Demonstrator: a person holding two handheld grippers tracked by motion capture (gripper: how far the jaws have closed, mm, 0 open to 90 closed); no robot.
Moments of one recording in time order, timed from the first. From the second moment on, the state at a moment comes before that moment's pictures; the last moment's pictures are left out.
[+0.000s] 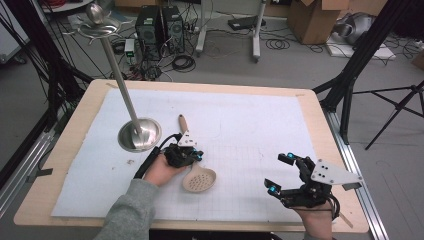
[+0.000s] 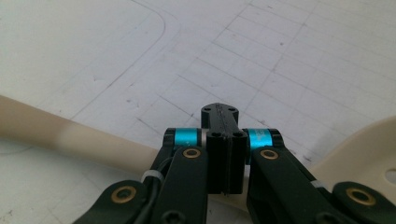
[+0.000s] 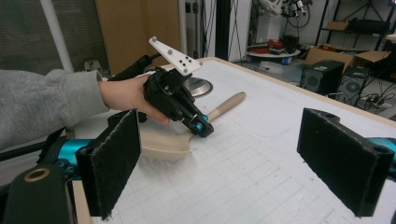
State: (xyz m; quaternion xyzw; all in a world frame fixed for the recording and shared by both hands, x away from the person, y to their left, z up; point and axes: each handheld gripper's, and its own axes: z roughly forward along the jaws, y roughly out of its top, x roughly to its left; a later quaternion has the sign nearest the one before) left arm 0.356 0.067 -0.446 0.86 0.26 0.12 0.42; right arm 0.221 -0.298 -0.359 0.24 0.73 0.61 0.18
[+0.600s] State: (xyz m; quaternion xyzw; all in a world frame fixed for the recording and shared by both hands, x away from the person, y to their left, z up) left arm 0.338 0.086 -0.444 0.87 0.24 0.10 0.41; right arm 0.222 -0.295 -0.360 0.24 0.74 0.60 0.18
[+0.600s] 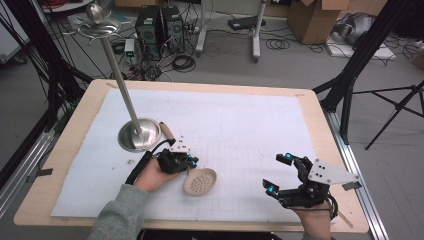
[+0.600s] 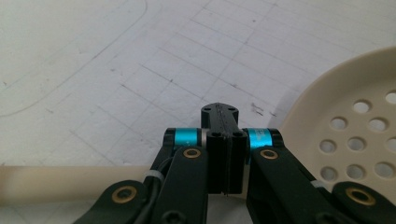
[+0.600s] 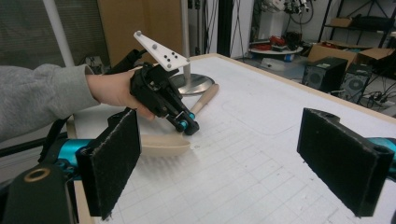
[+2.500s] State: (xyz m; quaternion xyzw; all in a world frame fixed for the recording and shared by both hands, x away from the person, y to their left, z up) left arm 0.265 0.168 -0.442 0.85 0.19 0.12 0.48; right arm 0.226 -0.288 -0.364 0.23 0.75 0.59 0.17
